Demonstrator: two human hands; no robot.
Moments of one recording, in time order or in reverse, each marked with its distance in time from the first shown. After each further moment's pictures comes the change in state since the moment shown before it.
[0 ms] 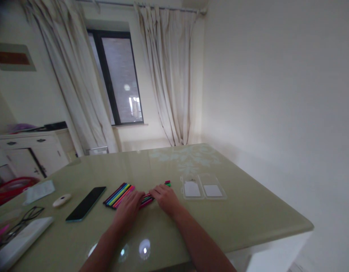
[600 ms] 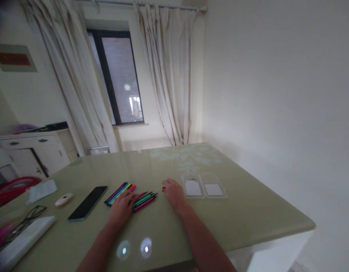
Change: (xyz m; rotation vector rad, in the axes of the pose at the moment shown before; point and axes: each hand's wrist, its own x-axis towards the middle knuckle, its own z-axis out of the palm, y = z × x) left_hand -0.008 -0.030 -0.012 0.076 -0.092 -0.276; right_hand -0.001 0.019 -0.019 0.144 -0.163 0.502
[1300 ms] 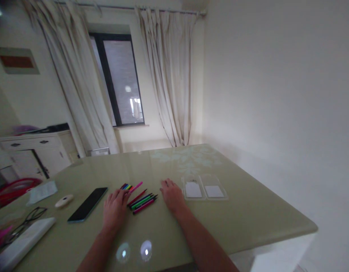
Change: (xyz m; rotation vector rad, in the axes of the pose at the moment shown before) left_hand -0.001 0.001 -0.012 0.118 0.094 -0.141; right_hand -0.003 -0.007 0.015 -0.120 0.142 -0.069
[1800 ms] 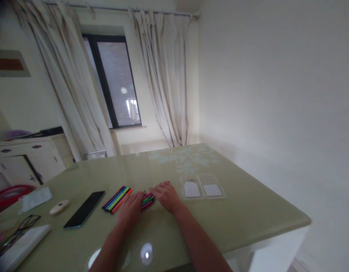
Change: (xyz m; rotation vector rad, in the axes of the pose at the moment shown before) left_hand 0.000 0.037 0.011 -0.118 -0.068 0.382; right_hand 0.006 0.006 -0.006 -0.019 0.065 -0.433
